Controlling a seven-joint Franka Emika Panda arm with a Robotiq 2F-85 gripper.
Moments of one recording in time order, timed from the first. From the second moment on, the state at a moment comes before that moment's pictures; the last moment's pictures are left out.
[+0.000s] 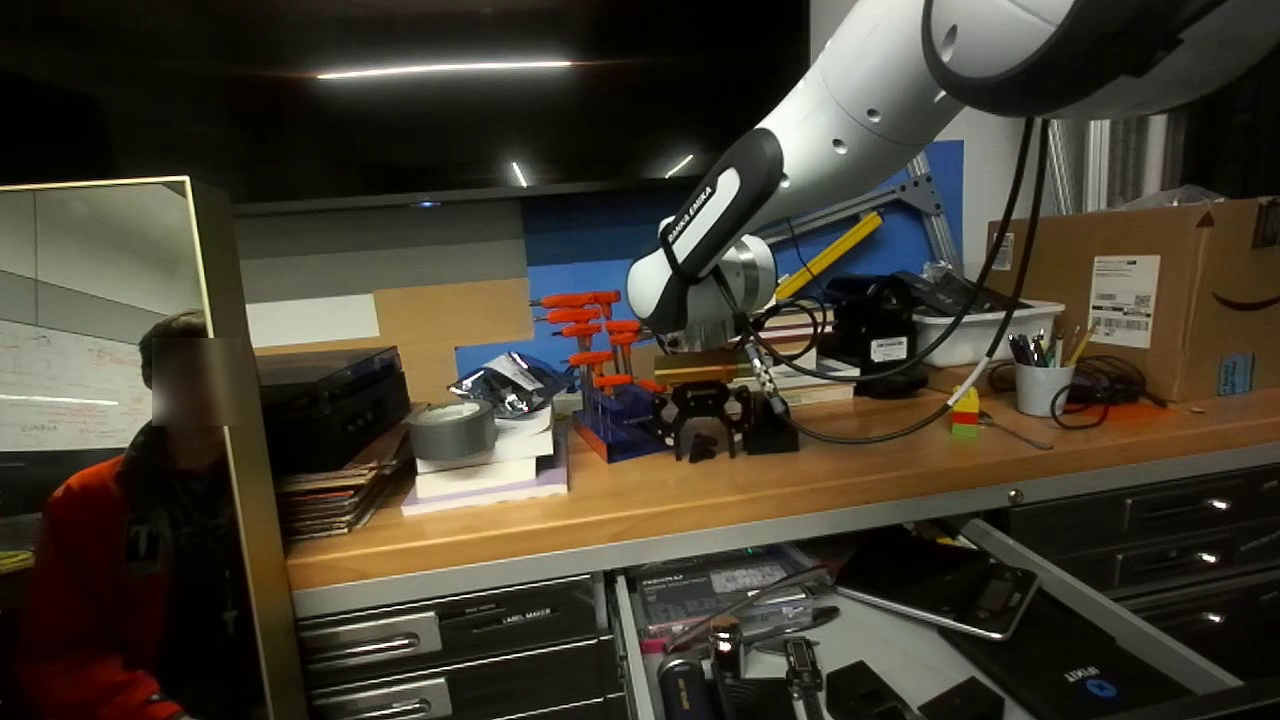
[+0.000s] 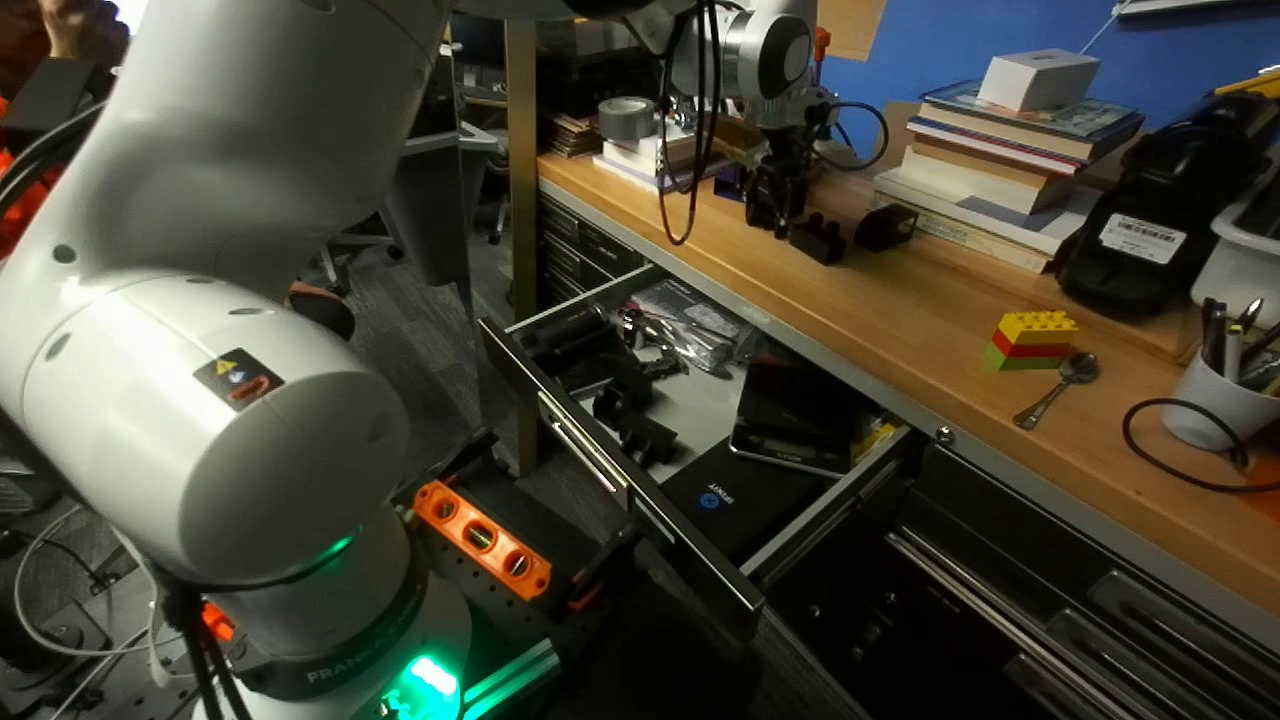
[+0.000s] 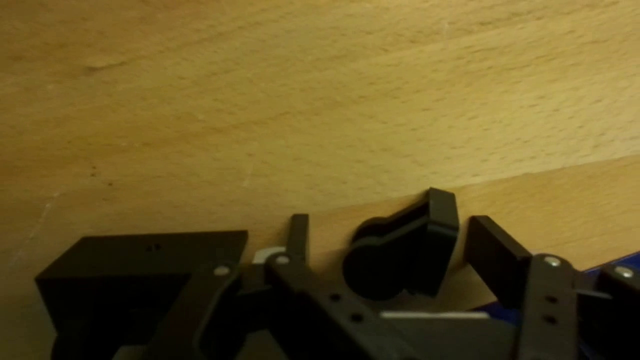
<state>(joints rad) 0.11 0.75 -0.07 -1.39 -0.04 2.21 0.52</state>
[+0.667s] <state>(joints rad) 0.11 0.76 -0.06 -1.37 -0.04 2.20 0.51</state>
